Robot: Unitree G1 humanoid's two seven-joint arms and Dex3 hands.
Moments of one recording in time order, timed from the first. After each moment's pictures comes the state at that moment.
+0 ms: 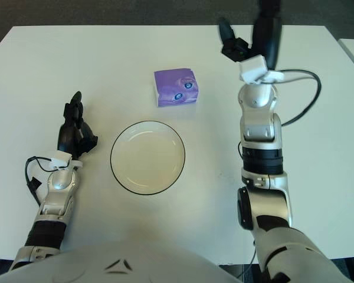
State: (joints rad) left arm 0.02 0.08 0.03 0.14 0.13 -0.44 0.14; right arm -0.75 -0.39 0.02 0.08 -0.46 0.01 -0.02
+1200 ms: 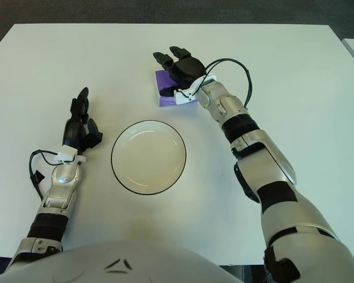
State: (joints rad) left arm -0.02 0.09 0.00 0.18 0.17 -0.44 0.14; right arm -0.98 -0.38 0.53 0.77 -0.85 -0.37 -0.10
